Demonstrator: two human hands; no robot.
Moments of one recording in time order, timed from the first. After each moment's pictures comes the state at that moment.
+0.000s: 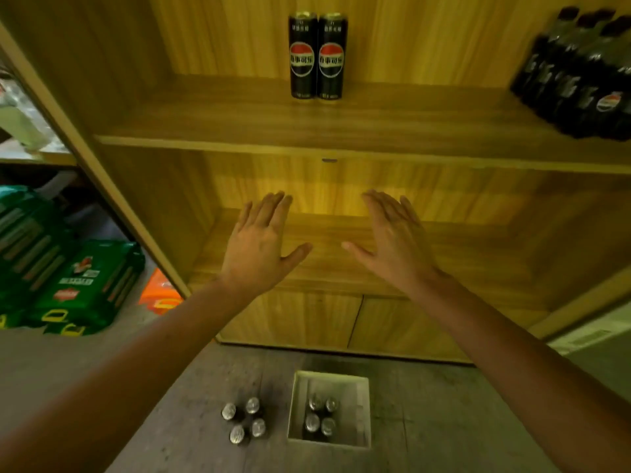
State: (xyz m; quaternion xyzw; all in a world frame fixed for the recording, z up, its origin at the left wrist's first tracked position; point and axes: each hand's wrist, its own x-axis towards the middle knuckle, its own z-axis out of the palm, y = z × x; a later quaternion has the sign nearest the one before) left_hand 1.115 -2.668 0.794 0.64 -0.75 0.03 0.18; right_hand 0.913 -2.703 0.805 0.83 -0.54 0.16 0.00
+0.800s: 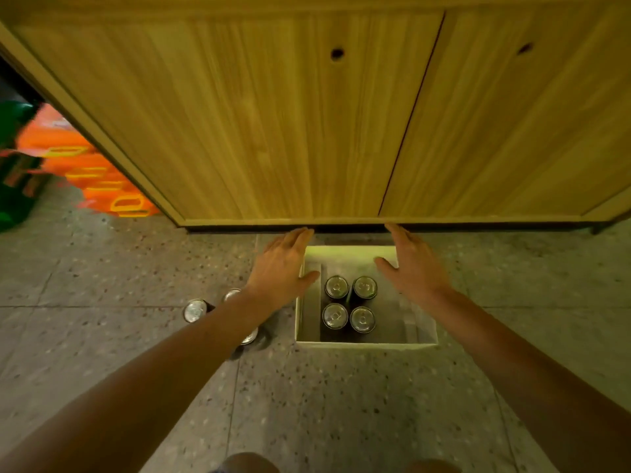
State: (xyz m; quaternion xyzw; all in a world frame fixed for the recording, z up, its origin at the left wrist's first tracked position) left_hand 1.114 -2.608 0.173 0.63 -0.76 -0.16 0.03; right_hand 0.902 -2.625 0.167 0.73 -0.64 0.09 -0.22
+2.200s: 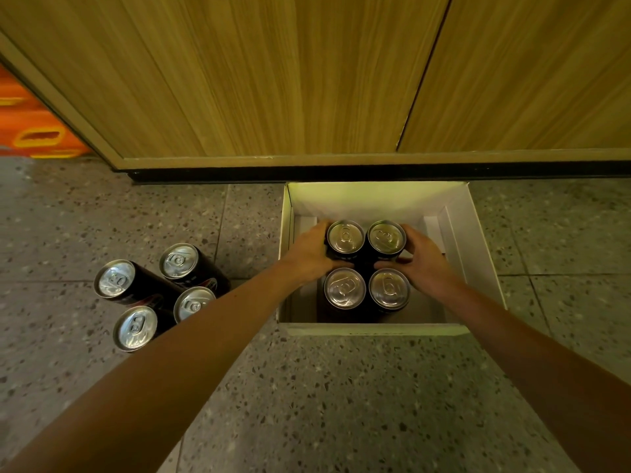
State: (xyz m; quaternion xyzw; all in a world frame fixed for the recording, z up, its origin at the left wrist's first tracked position) left_hand 1.082 -2.639 -0.050 0.60 -0.62 -0.46 0.18; right_hand 0.885 -2.634 -0.066 0.61 -0.58 0.27 -0.47
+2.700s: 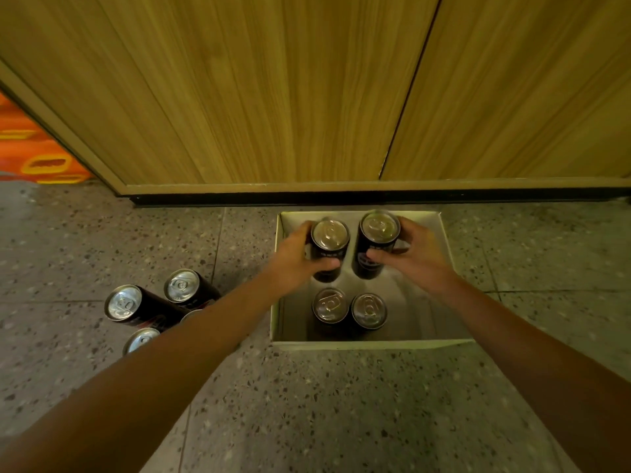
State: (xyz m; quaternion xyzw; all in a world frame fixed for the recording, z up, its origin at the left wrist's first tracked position) left_hand 1.088 -2.641 0.009 0.60 -0.58 -0.49 0.25; right_hand 0.884 -2.647 0.015 0.59 -0.61 0.31 -0.42
